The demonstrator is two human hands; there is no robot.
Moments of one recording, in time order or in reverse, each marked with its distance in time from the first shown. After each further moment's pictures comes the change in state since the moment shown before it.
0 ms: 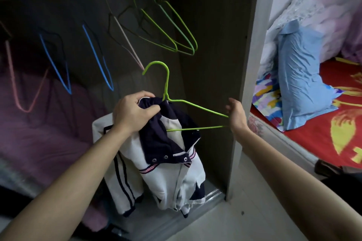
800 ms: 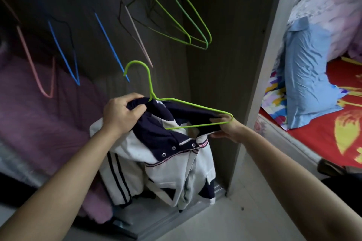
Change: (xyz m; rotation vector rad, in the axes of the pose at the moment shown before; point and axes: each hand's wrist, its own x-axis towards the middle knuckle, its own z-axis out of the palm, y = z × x) left_hand -0.008 -0.060 -0.027 -0.076 0.028 0.030; right_hand -0.010 0.021 0.034 -0.042 -0.466 0.276
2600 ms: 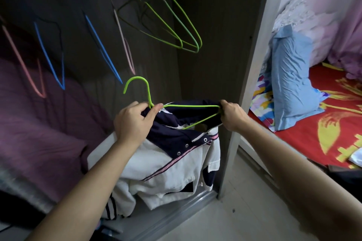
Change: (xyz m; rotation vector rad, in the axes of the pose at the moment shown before) left_hand -0.023 0.031 0.046 0.224 0.162 0.131; right_hand -0.011 -0.036 -0.039 -1.221 0.361 -0.376
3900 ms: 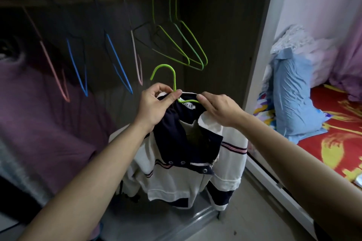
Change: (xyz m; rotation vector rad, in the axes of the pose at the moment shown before) left_hand 0.049 0.048 -0.013 -0.905 -0.139 -0.201; right_hand -0.020 -0.085 -0.091 0.186 -0.003 -0.389
